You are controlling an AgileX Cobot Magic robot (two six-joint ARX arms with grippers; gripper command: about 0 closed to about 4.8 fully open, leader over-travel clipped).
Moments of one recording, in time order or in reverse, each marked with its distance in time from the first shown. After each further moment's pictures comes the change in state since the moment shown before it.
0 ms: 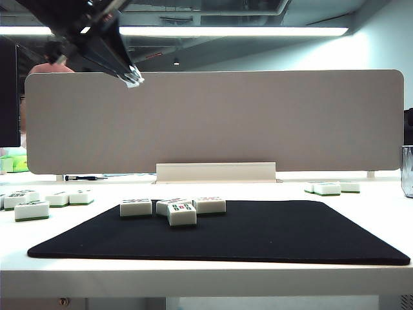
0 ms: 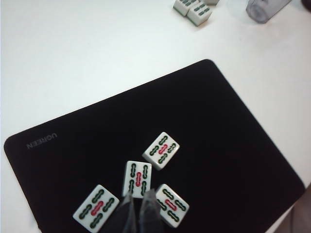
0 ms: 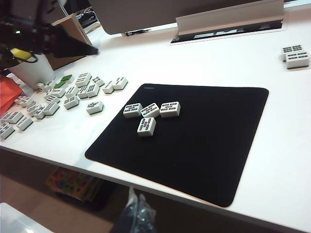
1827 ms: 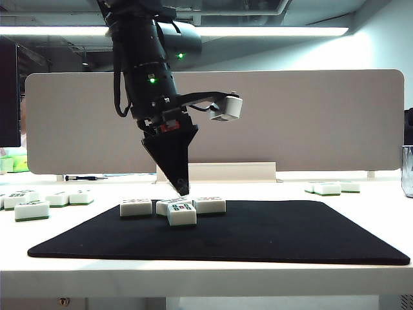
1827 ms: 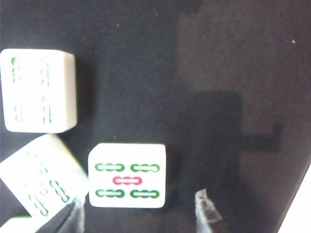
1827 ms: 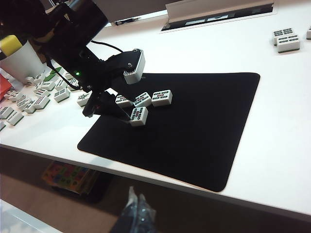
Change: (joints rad) left arm -0.294 0.471 0.276 -0.383 -0.280 0.653; right arm 0.000 0.000 0.000 -0.052 0.026 -0.004
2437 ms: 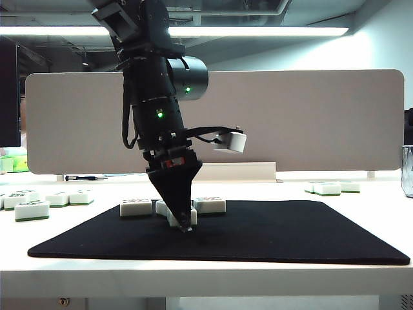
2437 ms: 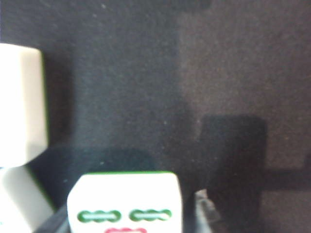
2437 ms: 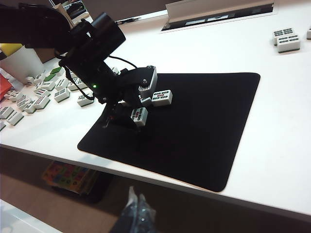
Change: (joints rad) left arm 0.000 0.103 0.000 0.044 -0.003 0.002; right arm 0.000 0.000 0.000 0.000 0.000 0.000
